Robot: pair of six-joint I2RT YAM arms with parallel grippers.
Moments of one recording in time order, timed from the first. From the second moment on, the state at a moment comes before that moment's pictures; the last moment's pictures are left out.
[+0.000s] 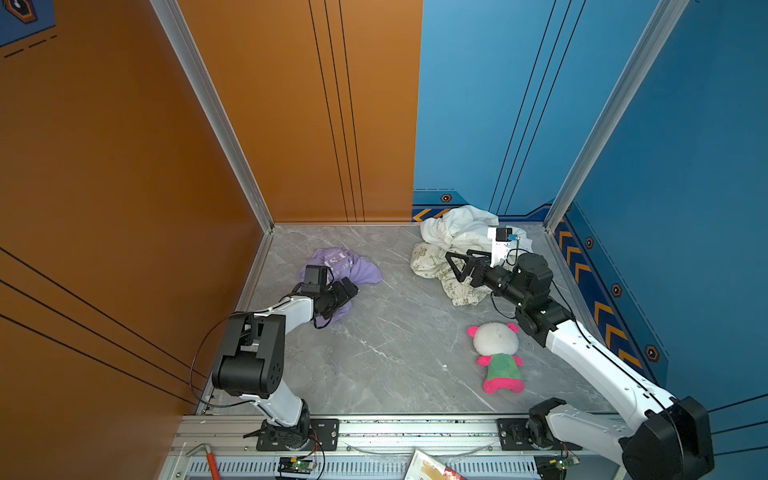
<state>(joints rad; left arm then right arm) -0.09 1.61 0.80 -0.08 0.29 -0.75 0.38 1.14 0.84 0.19 -0.33 0.50</state>
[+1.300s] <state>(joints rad) -0.08 1.22 0.32 0.58 -0.30 -0.12 0.05 1.24 0.38 0.46 0.20 0.18</state>
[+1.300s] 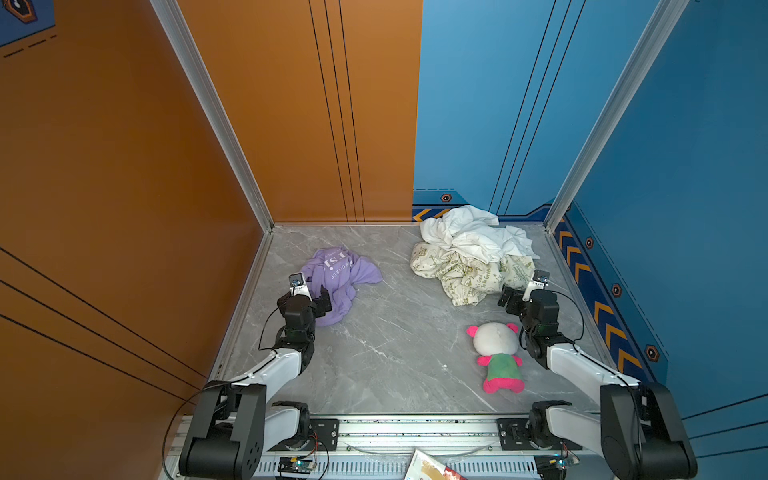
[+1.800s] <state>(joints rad) -0.08 1.26 0.25 0.76 -0.41 -0.07 0.01 1.54 0.29 0.89 0.12 0.08</state>
